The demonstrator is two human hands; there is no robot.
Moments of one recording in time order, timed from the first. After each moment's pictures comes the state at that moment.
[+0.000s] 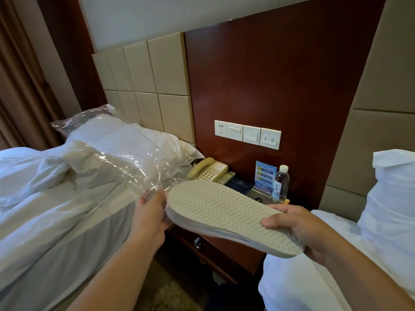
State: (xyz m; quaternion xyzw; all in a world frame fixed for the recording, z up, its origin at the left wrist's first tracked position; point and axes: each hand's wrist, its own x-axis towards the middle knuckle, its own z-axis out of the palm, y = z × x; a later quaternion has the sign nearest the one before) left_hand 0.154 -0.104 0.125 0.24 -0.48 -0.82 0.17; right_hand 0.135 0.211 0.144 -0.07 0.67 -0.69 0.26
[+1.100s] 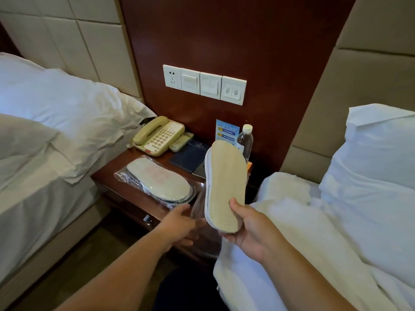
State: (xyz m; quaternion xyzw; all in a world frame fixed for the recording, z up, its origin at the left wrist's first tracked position) left_hand 0.056 0.013 -0.033 0.18 -0.76 -0.57 -0.26; right_hand 0.080 0.207 0.020 0.25 0.45 -0.82 0.24
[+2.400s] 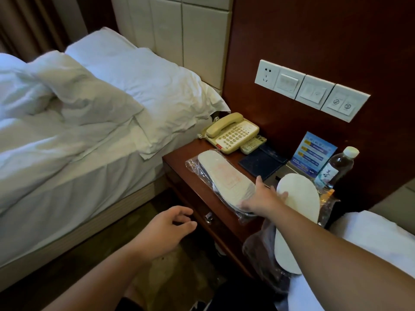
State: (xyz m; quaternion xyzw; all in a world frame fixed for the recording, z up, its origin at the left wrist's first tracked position) left_hand 0.119 -0.170 -0.026 0.20 -0.82 -0.53 -0.13; right_hand -0.073 0.052 -0.044 -0.01 0.98 -0.06 0.19
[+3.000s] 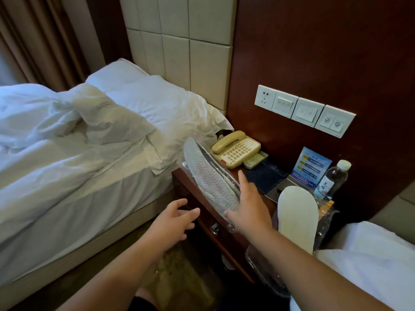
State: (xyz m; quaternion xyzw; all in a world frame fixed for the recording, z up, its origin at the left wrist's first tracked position) left_hand 0.128 -0.160 0.029 0.26 -0.73 -0.63 -0.05; right_hand 0.016 0.017 0.014 -0.16 0.94 -0.29 -0.01
